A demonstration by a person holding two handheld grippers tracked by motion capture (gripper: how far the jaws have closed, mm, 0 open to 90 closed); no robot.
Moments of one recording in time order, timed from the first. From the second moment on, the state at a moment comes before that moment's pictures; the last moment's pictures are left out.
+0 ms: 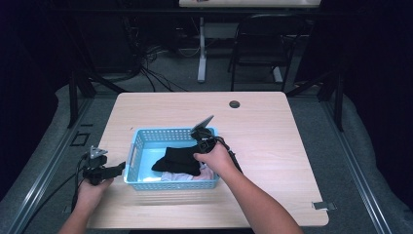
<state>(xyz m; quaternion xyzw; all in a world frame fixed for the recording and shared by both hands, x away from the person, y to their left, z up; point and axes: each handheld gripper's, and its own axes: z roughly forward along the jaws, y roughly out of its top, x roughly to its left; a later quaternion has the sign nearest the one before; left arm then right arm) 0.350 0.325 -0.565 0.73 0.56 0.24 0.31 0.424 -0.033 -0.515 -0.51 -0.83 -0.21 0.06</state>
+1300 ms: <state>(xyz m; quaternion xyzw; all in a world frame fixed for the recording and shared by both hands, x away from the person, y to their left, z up) 0.350 0.325 -0.565 0.73 0.56 0.24 0.31 0.397 -0.021 -0.368 -0.39 -0.87 -0.30 -0.04</state>
